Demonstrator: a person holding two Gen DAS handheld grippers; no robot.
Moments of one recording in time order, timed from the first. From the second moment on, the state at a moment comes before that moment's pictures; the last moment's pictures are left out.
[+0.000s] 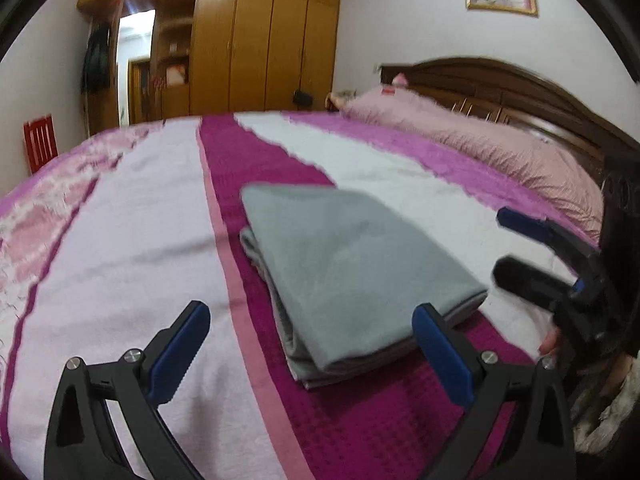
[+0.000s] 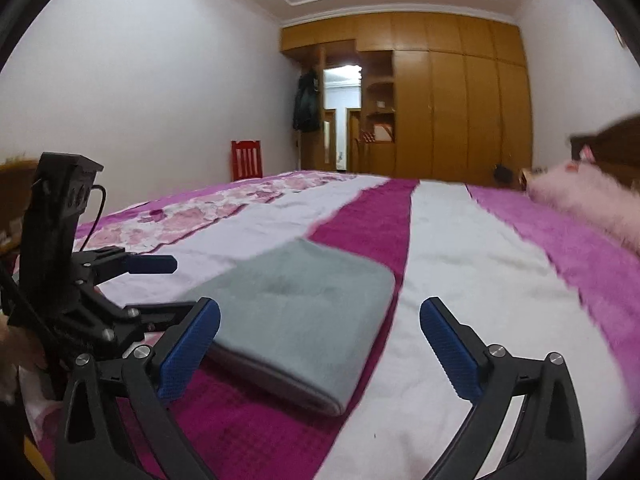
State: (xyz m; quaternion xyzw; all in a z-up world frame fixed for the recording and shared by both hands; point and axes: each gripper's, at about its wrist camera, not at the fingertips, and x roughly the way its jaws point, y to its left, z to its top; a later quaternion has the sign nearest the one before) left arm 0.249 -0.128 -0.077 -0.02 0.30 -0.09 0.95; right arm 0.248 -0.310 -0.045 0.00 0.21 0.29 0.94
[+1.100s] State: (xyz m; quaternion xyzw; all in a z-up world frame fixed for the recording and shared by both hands) left arm 0.246 -0.132 -0.077 -0.01 0.29 -0.11 0.95; right arm 0.258 -0.294 -0.055 -0.01 0.25 0.32 0.91
